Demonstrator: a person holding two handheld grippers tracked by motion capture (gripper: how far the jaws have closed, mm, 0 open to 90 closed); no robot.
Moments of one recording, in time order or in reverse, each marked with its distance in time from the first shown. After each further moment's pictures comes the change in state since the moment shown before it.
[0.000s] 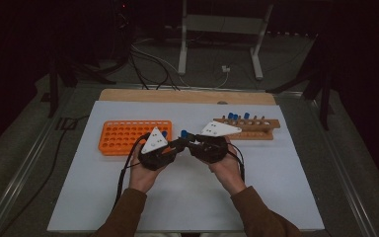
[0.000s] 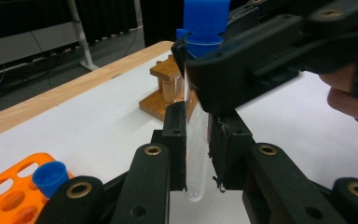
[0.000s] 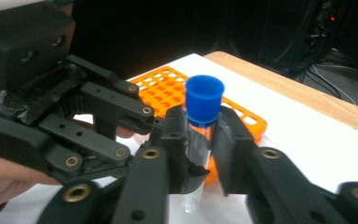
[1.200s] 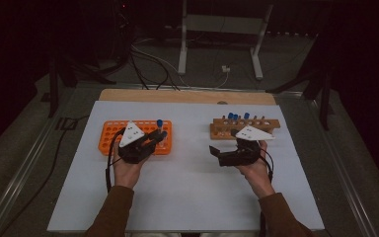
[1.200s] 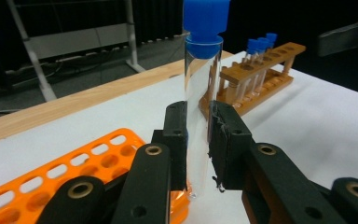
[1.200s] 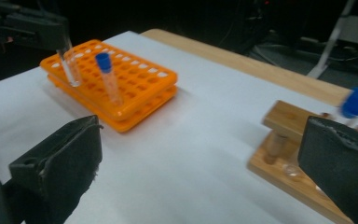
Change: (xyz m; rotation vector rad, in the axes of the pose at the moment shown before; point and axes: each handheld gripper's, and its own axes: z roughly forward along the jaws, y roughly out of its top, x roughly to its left) left arm 0.038 -0.010 -0.033 -0.039 0.177 -0.105; right arm -0.057 -0.045 -0.059 0.021 -0.209 0.055
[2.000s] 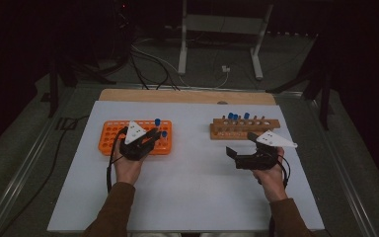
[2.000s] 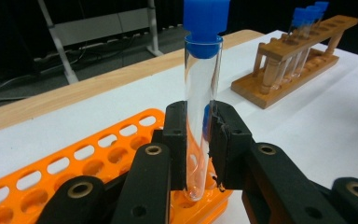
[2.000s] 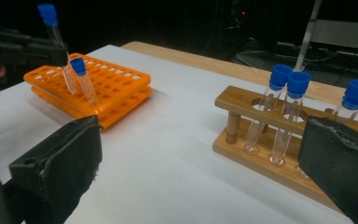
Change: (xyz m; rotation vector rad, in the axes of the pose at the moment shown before) left arm 0.015 -0.018 0.023 0.062 0.086 0.011; right arm -0.023 -0.019 -0.033 -0.057 -0.050 0.065
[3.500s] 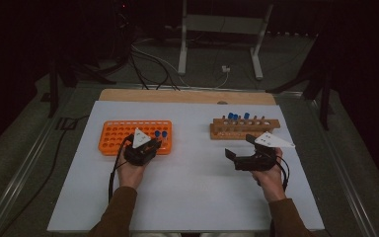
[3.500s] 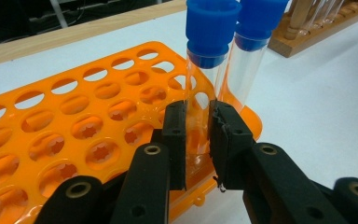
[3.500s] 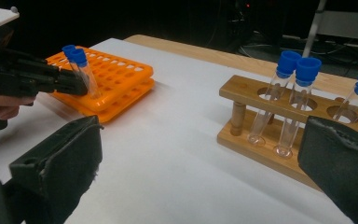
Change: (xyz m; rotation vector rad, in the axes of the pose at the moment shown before) left arm 0.001 -0.035 0.023 0.135 0.017 -0.028; right arm -0.001 -0.006 0.004 0.024 0.015 0.006
